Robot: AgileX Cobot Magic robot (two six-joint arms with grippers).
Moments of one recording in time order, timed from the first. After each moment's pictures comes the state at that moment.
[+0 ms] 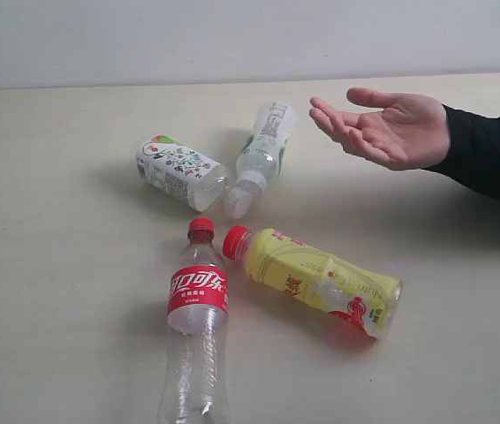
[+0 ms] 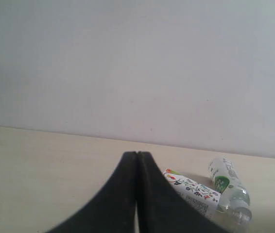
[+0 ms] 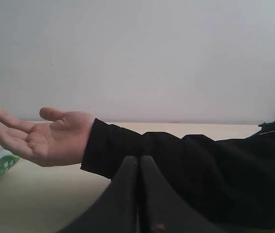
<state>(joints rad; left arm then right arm) -0.05 0.00 0.00 0.04 0.03 -0.24 0.02 0.01 0.00 -0.03 0.14 0.01</state>
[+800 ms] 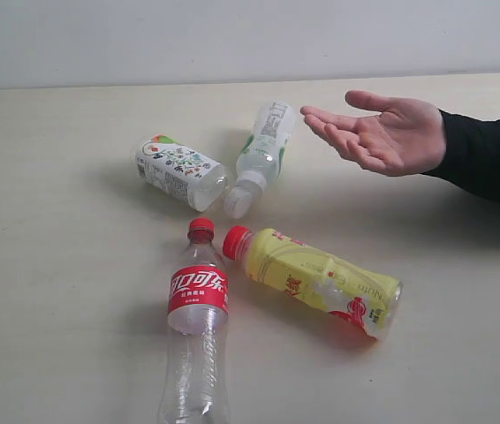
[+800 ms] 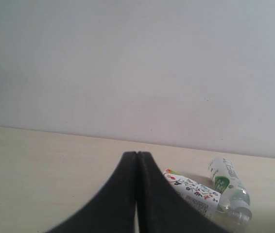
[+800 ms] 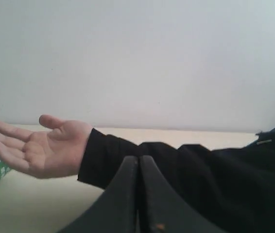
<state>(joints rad) -0.05 0.00 0.00 0.04 0.03 -0.24 0.02 0.01 0.00 -0.04 0.12 0.00</state>
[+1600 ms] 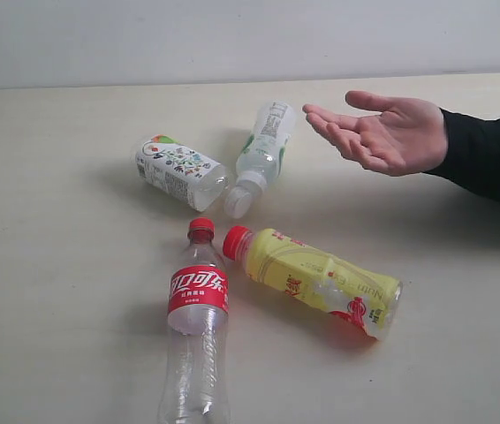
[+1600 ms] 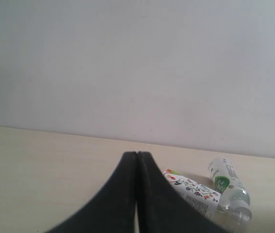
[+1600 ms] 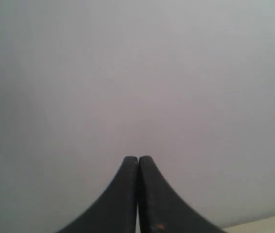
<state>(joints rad) -0.05 0.00 0.00 0.04 0.03 -0.24 0.08 0.41 -0.43 -0.59 -0.15 1.03</state>
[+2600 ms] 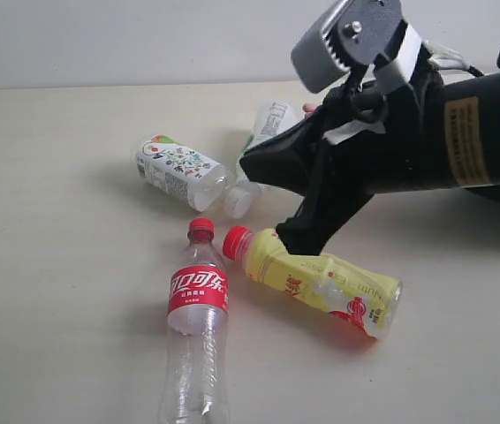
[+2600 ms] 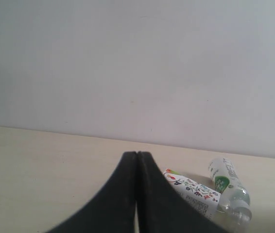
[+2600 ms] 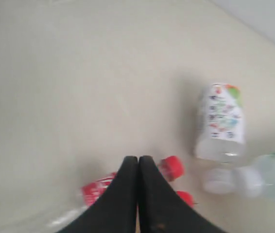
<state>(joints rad) -0.05 0.00 0.00 0.04 0.03 -0.24 0.62 1.29 -0.72 -1.75 -0.39 1.52</state>
